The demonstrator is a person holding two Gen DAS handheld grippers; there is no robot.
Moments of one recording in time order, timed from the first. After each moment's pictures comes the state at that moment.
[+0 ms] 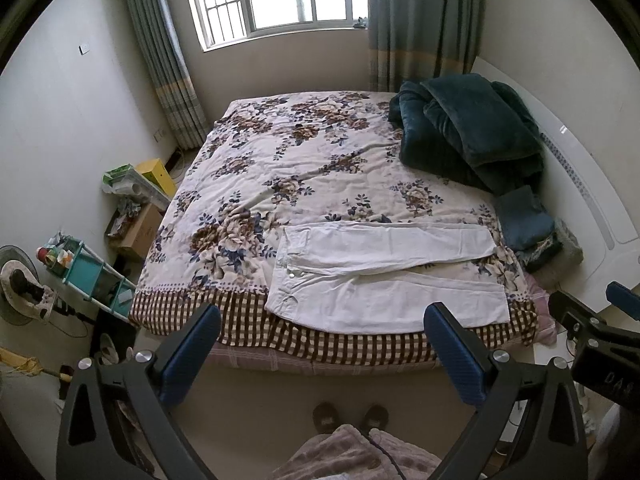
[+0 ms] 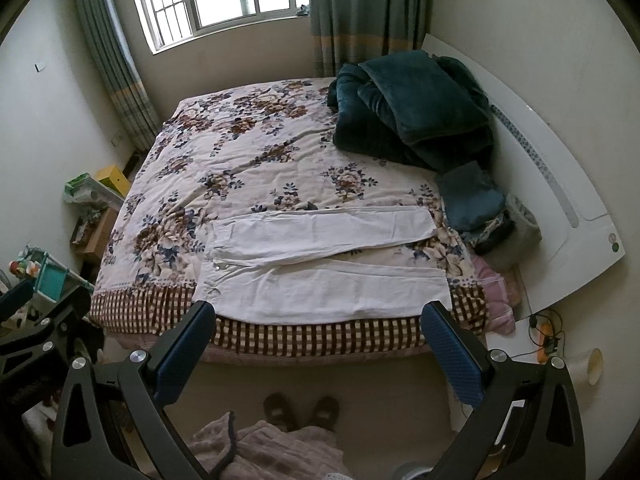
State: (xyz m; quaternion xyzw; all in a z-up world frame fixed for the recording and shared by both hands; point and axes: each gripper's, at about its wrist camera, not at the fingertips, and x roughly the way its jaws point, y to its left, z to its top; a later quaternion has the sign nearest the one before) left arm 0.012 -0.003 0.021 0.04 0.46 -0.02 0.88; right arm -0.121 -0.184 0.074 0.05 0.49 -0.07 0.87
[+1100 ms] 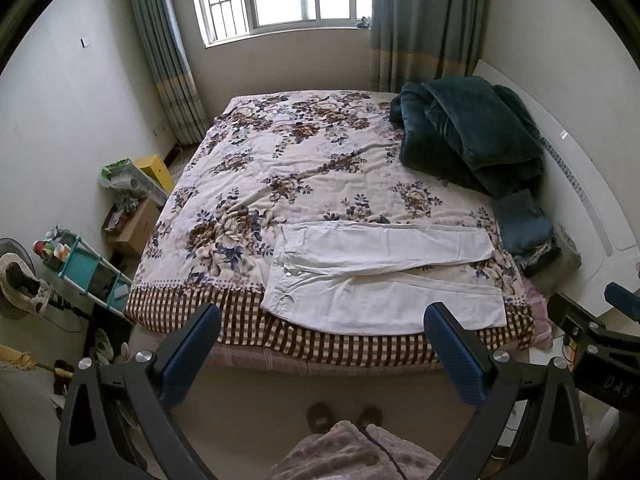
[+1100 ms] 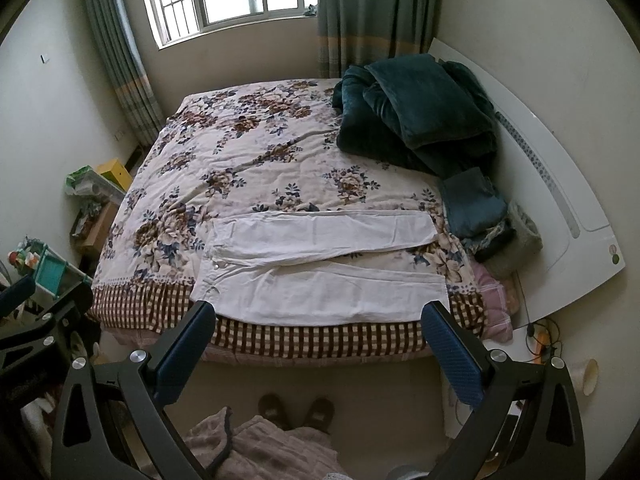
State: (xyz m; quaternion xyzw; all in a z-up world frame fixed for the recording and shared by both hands) left arm 0.014 -0.002 0.021 0.04 0.46 -0.03 0.88; right arm -0.112 -0.184 0.077 0.04 0.49 -0.06 0.87
